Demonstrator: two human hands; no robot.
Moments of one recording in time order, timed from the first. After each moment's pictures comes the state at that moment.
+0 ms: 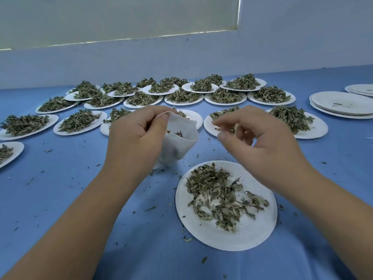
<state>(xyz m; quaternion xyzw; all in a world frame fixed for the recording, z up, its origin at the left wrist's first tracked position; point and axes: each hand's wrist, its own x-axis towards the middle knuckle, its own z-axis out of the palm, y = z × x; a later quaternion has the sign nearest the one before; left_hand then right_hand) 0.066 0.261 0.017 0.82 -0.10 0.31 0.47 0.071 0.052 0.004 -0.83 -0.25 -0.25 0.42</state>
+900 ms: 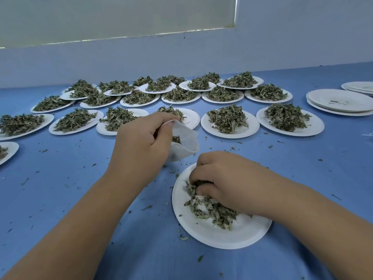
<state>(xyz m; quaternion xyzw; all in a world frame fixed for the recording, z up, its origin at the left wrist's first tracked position) 0.070 0.255 0.007 0.86 -0.14 0.35 0.35 0.062 0.074 -0.007 -0.92 -0.38 0.01 0.12</state>
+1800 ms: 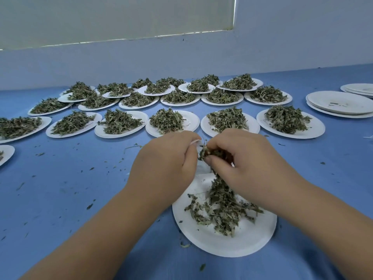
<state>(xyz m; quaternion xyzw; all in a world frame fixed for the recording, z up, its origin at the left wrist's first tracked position) 0.061 0.230 -0.002 0.90 -0.20 0.31 0.23 0.062 0.064 0.002 -0.90 -0.26 -0.18 0.29</state>
